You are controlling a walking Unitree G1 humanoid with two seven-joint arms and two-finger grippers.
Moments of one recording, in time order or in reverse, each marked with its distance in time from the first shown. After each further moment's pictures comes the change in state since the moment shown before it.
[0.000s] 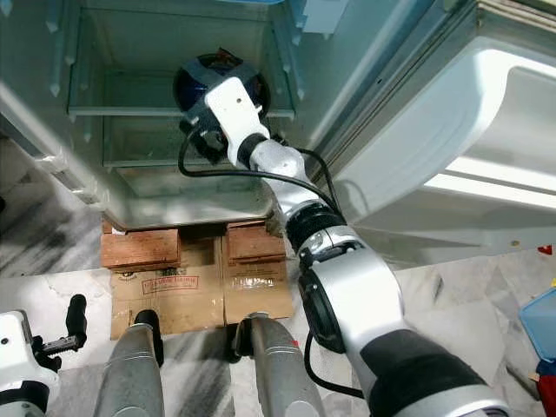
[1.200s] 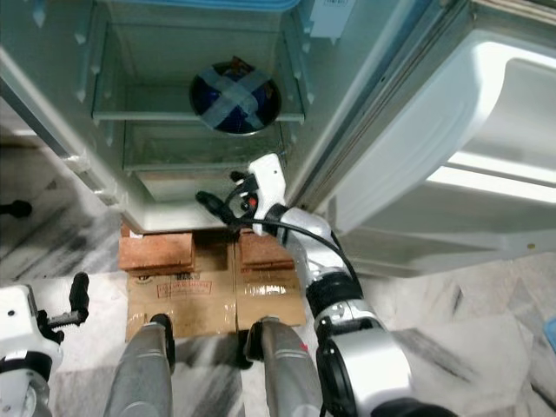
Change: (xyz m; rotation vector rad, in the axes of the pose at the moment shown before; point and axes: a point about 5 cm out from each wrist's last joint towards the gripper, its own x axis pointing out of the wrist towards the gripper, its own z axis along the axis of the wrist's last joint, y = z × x) left arm 0.025 -0.001 0.004 0.010 -0.029 -0.035; right arm -0.057 0.040 -0.079 0.435 0.166 0.261
